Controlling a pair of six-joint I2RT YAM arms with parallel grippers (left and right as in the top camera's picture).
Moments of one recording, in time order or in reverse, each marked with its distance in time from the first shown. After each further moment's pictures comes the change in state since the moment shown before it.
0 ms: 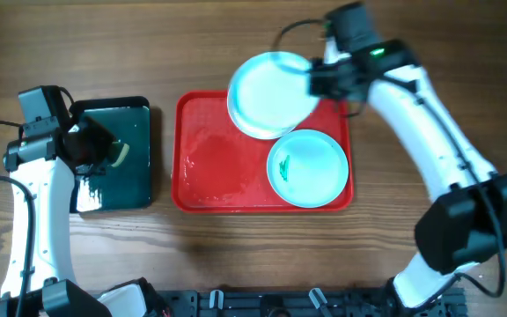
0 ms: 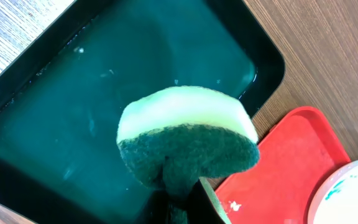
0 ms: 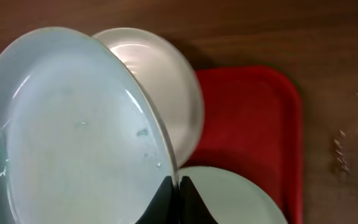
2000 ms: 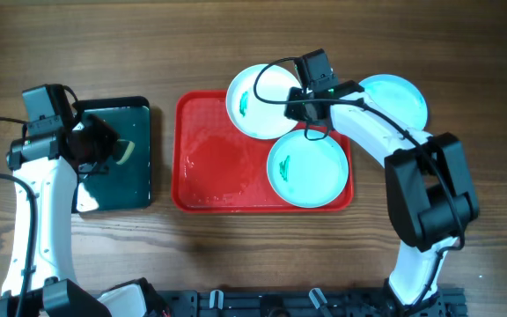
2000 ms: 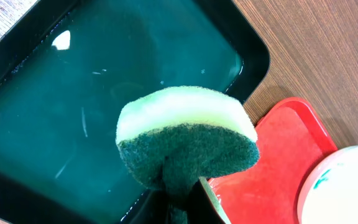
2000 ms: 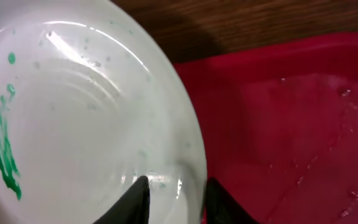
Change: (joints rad) left arm -0.020 0.002 -0.002 0.014 0.034 0.000; right arm 0.121 0.169 -0.312 0.523 0.123 0.152
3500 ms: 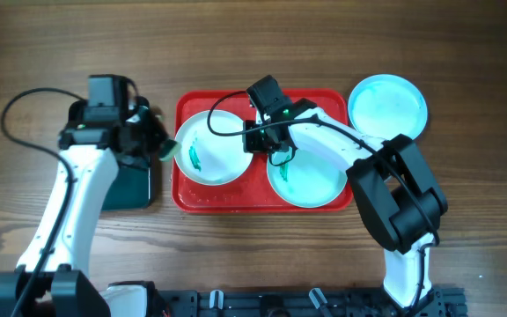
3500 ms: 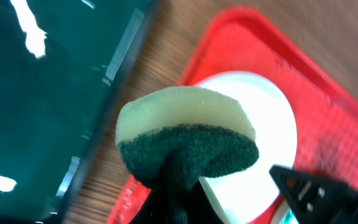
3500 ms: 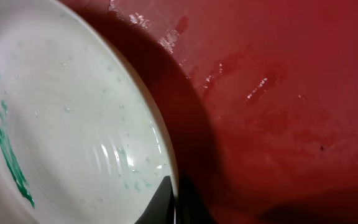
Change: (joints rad) left arm -0.293 0.056 0.000 0.029 0.029 0.021; right arm 0.205 0.072 0.024 -0.076 -0.227 -0.003
